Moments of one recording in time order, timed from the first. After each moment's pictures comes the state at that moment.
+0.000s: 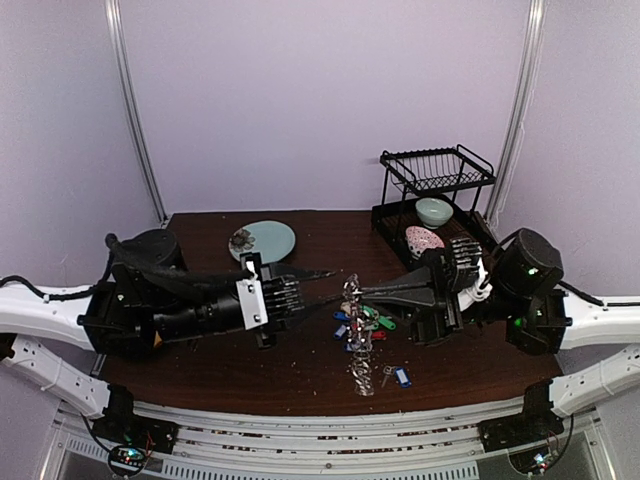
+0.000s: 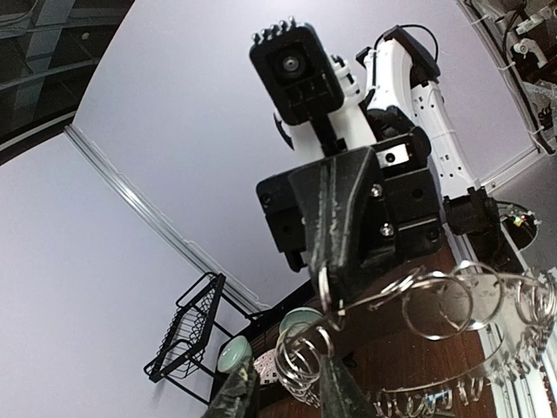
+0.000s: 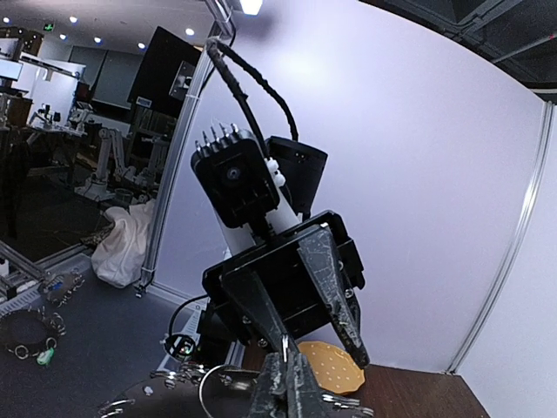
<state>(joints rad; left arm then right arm) -1.41 1.15 0.97 0.24 -0.08 0.72 1.16 1.03 0.74 0.55 -0.49 -0.21</state>
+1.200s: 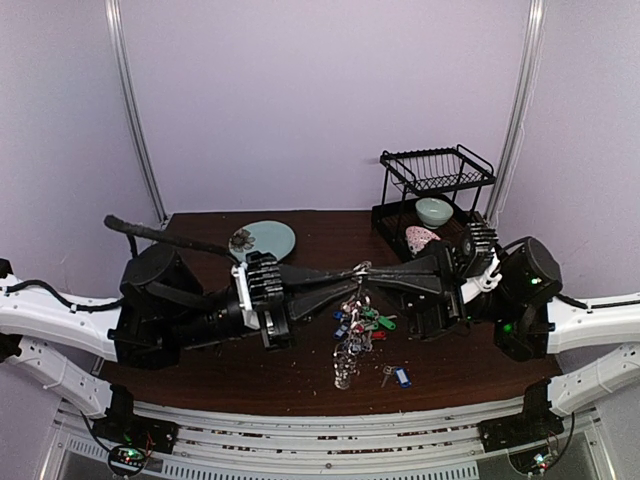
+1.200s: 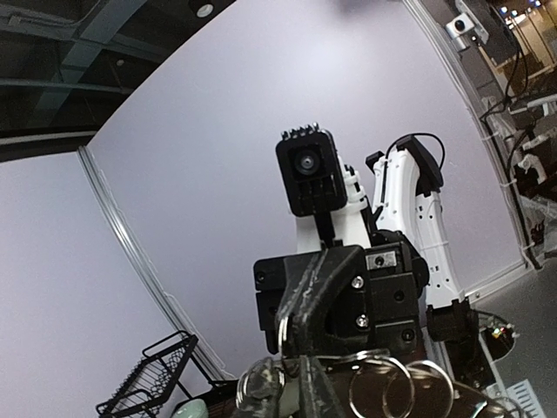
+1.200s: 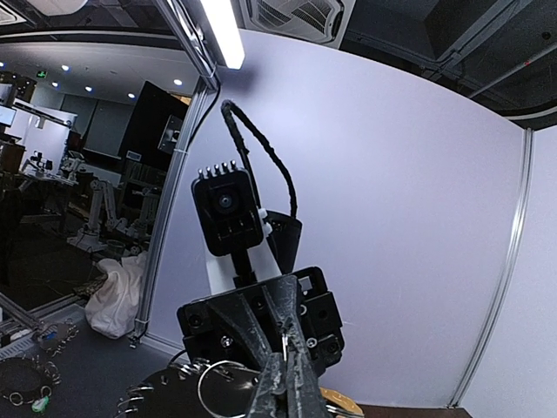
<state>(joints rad) -1.41 1.25 0.90 0.65 0.05 0.53 1.16 1.10 0.70 0.89 -0.47 -0.06</state>
